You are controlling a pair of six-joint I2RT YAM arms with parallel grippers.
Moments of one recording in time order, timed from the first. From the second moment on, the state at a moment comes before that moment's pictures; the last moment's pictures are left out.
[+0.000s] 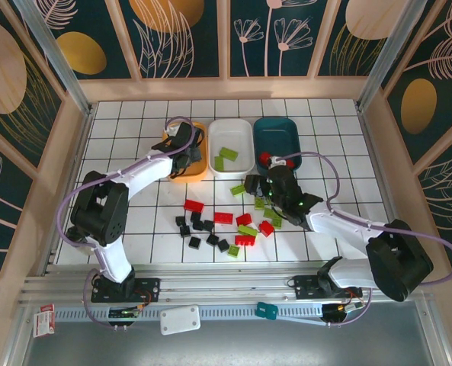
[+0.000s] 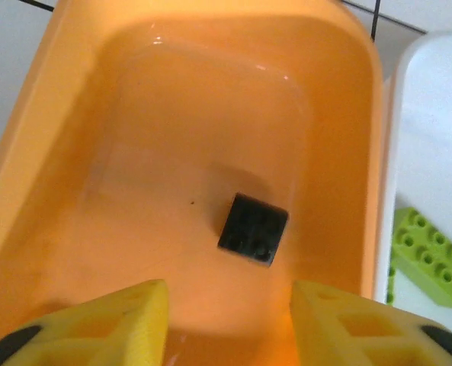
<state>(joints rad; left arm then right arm) -0.49 1.81 1.28 -0.37 -0.32 -0.74 0.68 1.27 0.61 0.09 0.11 0.64</state>
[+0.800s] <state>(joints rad) -0.67 1.09 0.55 -0.41 -0.14 -0.80 0.68 1.26 0.57 0.10 0.11 0.66</state>
